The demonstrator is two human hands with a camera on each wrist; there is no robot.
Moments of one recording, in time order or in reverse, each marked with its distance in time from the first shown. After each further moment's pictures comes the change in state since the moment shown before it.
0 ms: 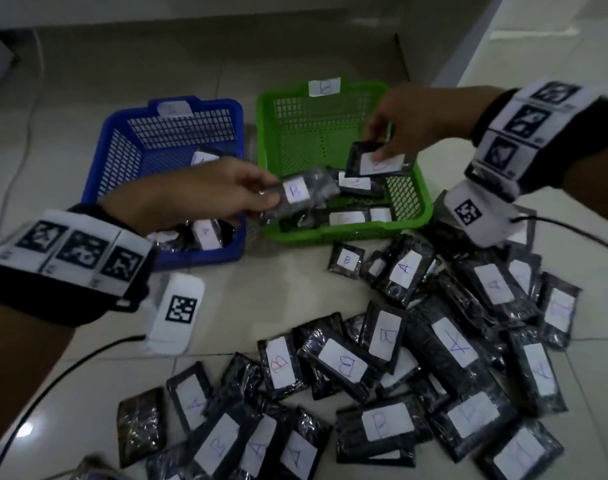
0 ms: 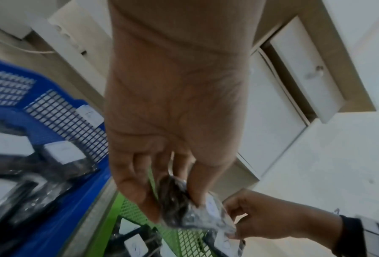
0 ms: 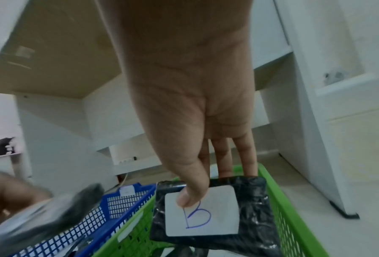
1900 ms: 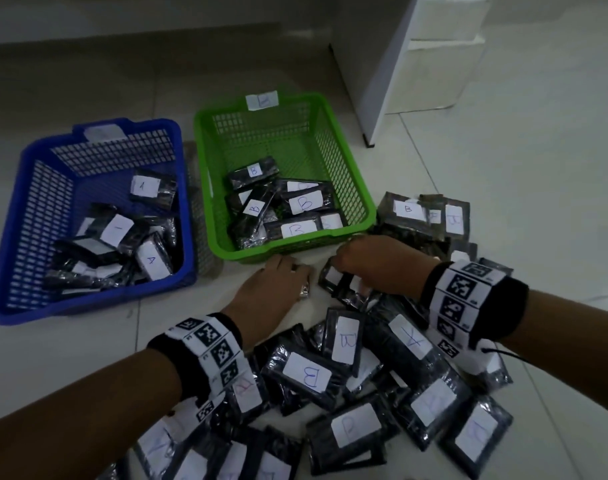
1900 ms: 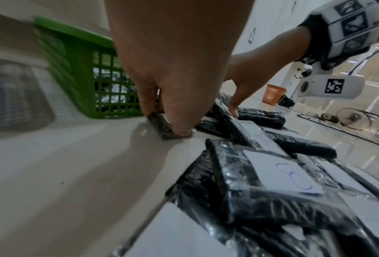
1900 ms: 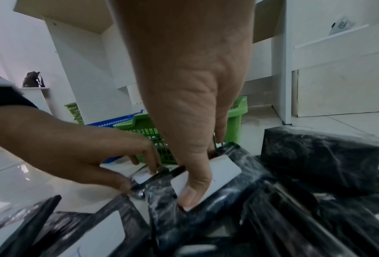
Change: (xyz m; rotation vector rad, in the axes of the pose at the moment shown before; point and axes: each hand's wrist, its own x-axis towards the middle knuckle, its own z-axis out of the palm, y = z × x) left_hand 0.069 -0.042 0.172 0.879 0.096 0.508; right_hand -0.088 -0.030 0.147 -0.180 -0.171 -0.065
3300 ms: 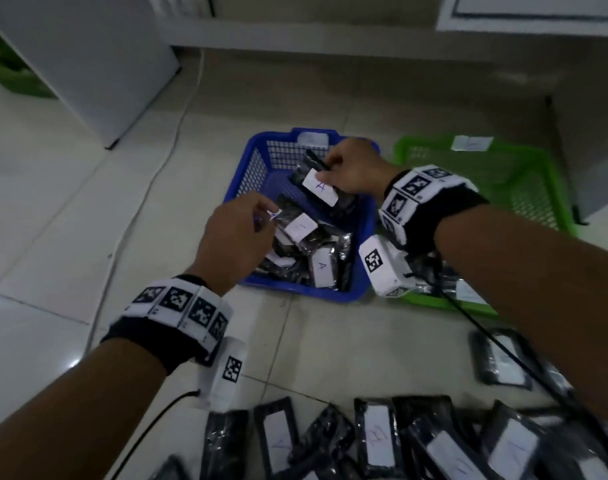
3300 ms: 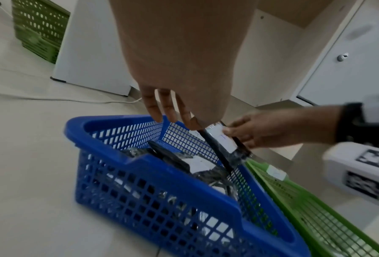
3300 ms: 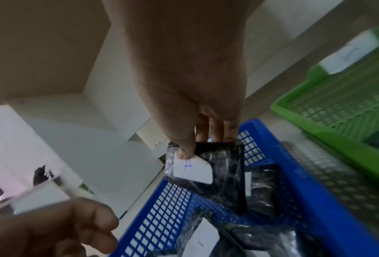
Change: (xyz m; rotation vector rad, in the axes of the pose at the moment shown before) left_hand -0.169 -0.201 -0.066 -0.469 0.638 -0.853; right_hand 0.270 -0.113 -0.208 0.671 0.455 0.005
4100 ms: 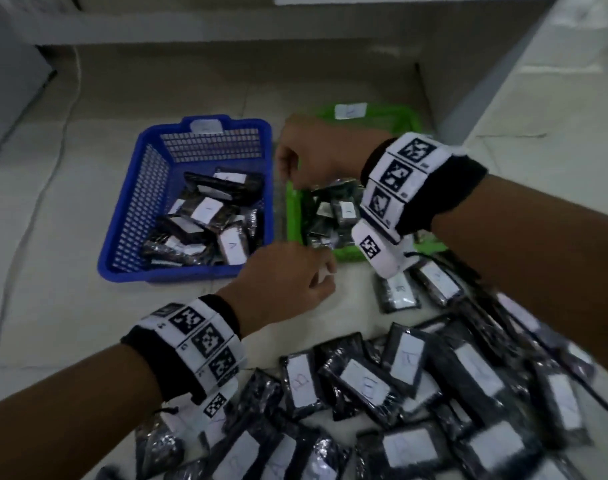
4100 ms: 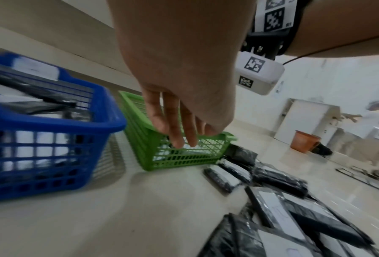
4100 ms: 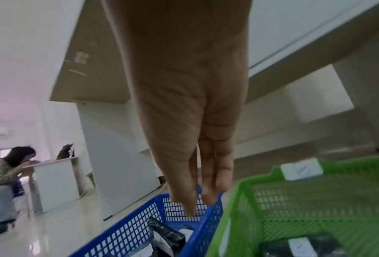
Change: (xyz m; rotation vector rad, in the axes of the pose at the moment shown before) left_hand -0.076 0.149 0.085 0.238 -0.547 0.590; right_hand -0.123 0.032 -0.087 -0.325 -0.163 -0.189
